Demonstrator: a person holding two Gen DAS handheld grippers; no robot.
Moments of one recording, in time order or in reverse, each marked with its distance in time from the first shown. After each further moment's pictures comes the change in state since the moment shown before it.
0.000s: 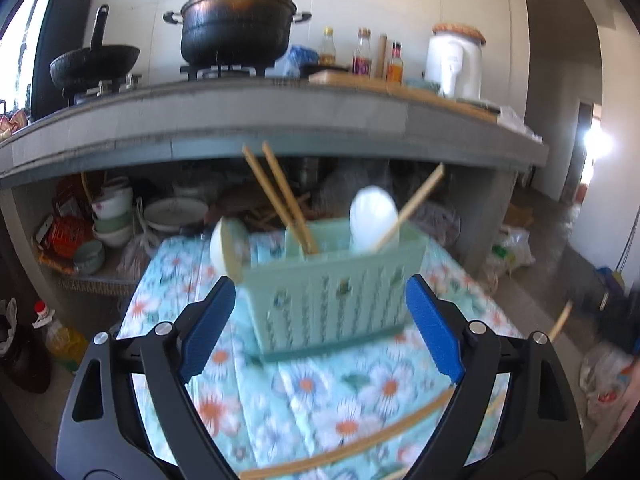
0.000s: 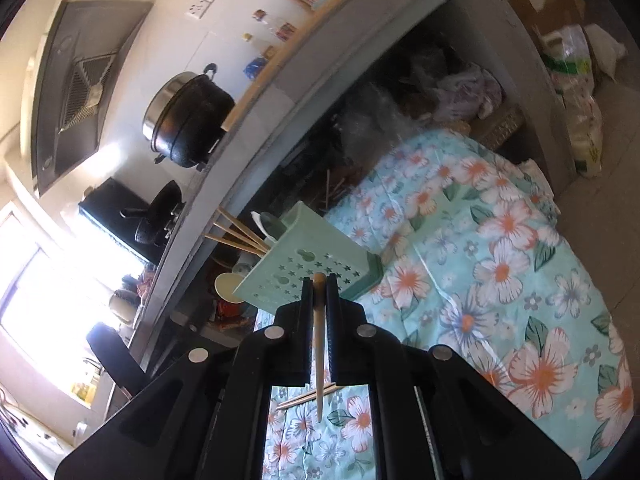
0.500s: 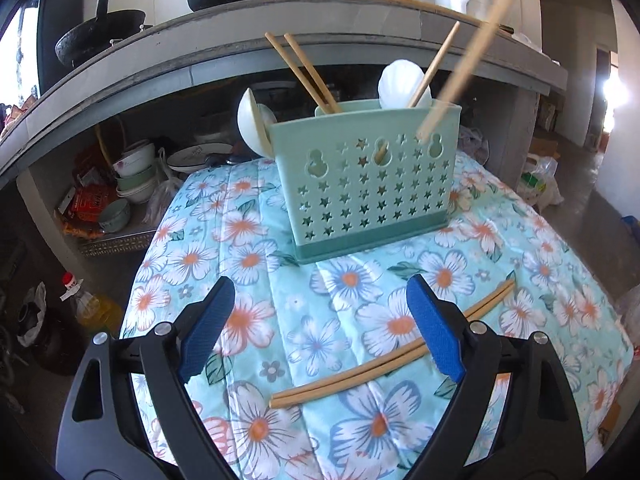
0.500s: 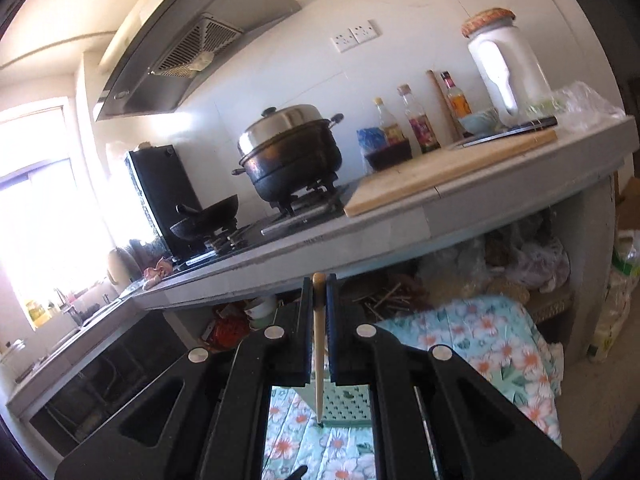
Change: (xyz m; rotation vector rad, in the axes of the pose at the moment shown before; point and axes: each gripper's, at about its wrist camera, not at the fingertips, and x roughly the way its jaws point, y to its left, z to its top) left arm 0.011 0.012 -0.074 0.077 0.166 0.104; right arm 0.003 0.167 0.069 -0.463 -0.201 0.055
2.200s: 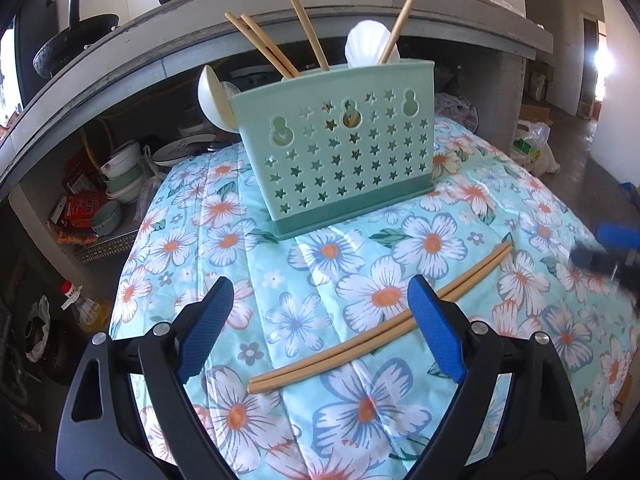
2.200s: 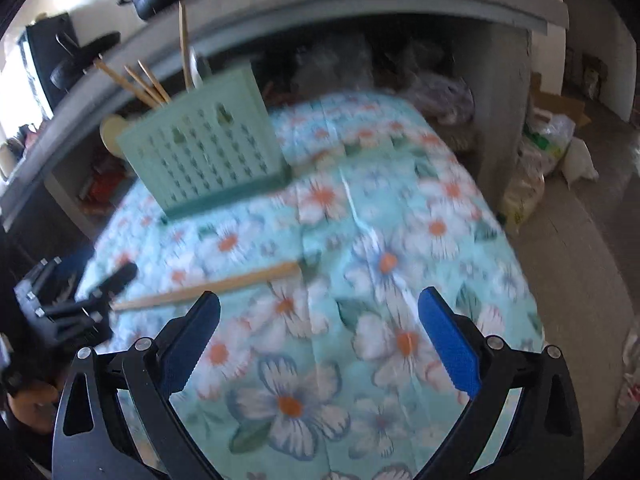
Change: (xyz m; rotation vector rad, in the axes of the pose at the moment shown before) left arm 0.011 -0.023 -0.012 0.093 0.066 -0.002; right arm 0.008 -0.079 -0.224 0.021 0.528 -0.442
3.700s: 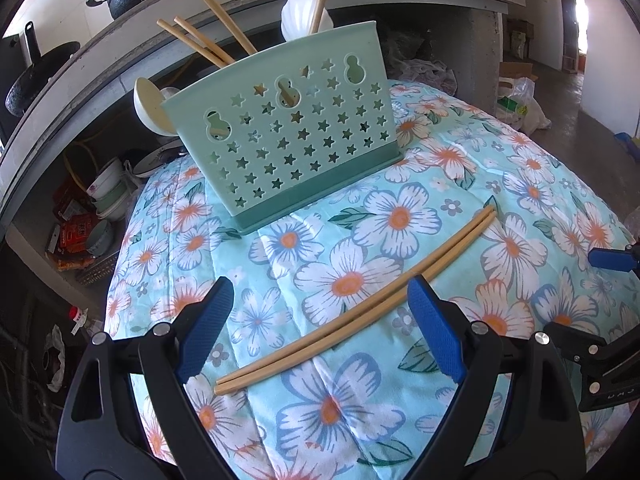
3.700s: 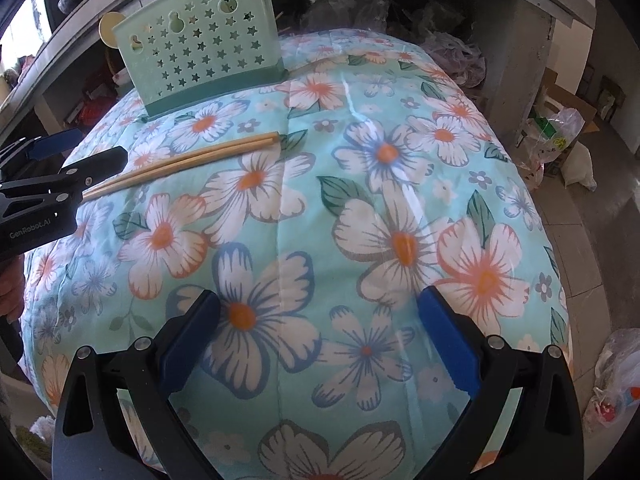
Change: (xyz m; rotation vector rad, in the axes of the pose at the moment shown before) left arm 0.012 -0.037 -0.002 0.139 0.049 -0.001; right arm 0.026 -0.007 -0.045 -0.148 0.112 -0.051
